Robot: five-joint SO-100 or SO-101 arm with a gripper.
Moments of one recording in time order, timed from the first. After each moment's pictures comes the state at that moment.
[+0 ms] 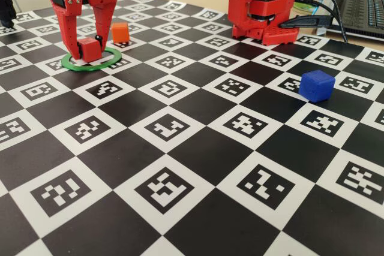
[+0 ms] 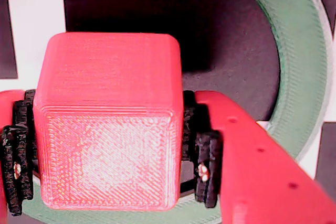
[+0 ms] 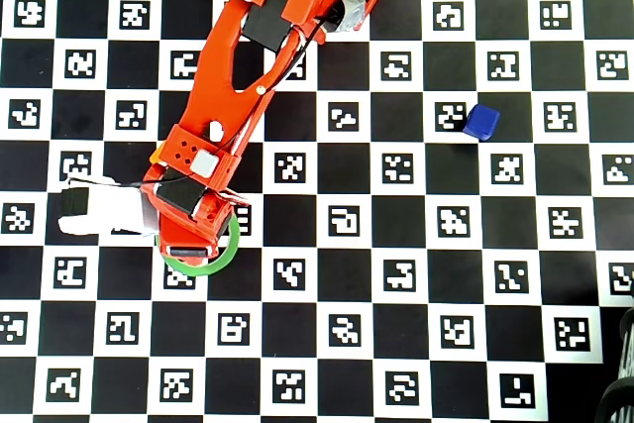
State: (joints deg) arm 30.0 56.2 69.8 71.0 -29.2
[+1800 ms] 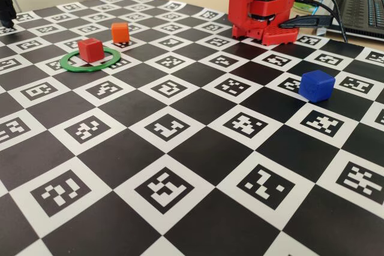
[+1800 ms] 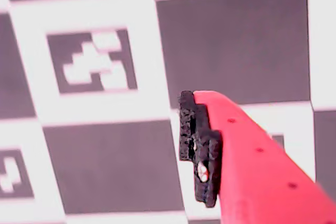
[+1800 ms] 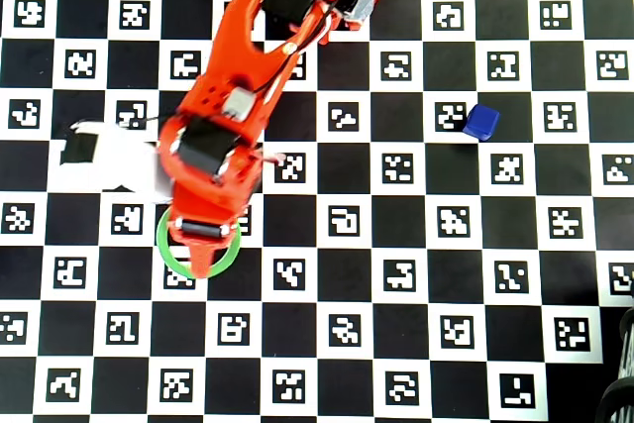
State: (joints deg) arm 20.1 76.9 56.2 100.0 -11.4
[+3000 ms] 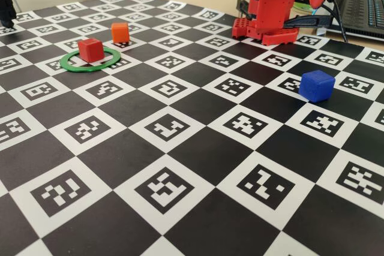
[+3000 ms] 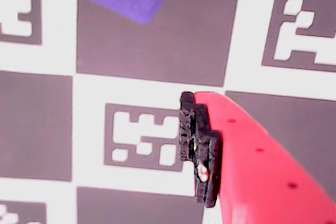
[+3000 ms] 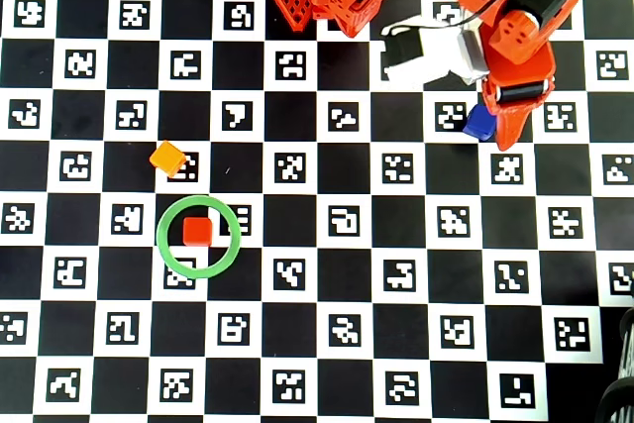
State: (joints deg) arm -48.8 105.2 98.9 87.7 45.8
